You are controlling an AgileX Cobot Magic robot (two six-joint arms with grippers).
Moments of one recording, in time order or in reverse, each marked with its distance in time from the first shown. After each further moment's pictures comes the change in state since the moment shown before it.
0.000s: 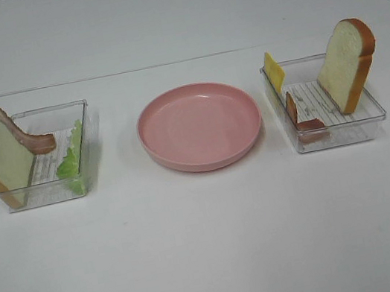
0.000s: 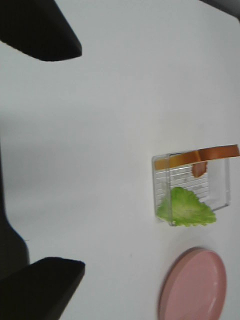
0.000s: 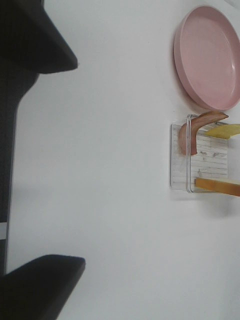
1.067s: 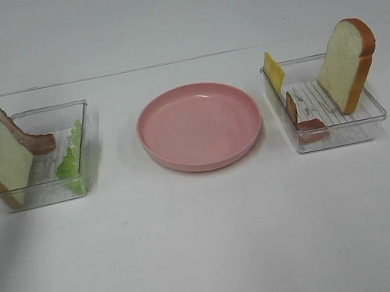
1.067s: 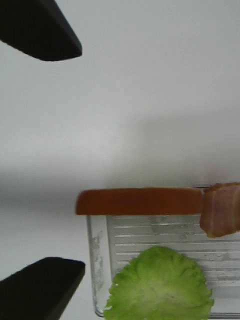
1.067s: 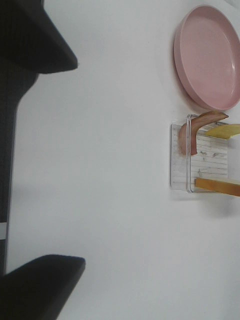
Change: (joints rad) left arm -0.015 1.759 -1.118 0.091 0.103 -0.003; right arm 0.000 0.000 0.000 0.000 0.000 0.000
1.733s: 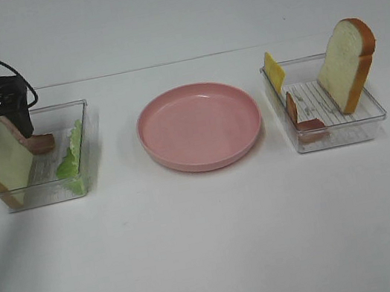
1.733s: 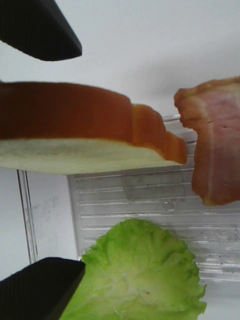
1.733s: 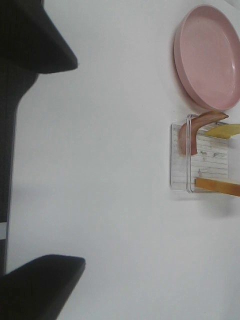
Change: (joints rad) left arm -0.067 0.326 -0.139 -0.079 -0.001 -0.039; right arm 0.000 0.000 0.000 0.000 0.000 0.000
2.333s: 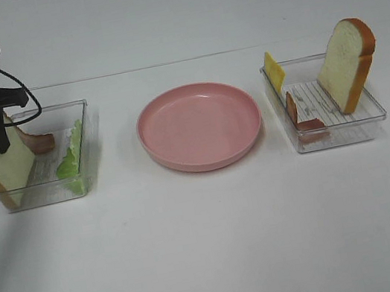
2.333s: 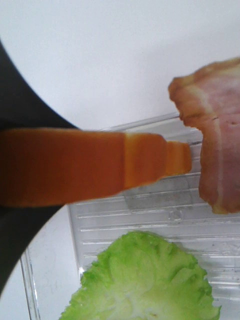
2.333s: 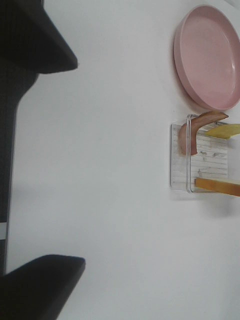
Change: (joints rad) left arm 0.000 0.032 -0.001 0.014 0.000 0.051; right arm 0.000 0.000 0.000 0.000 0.000 0.000
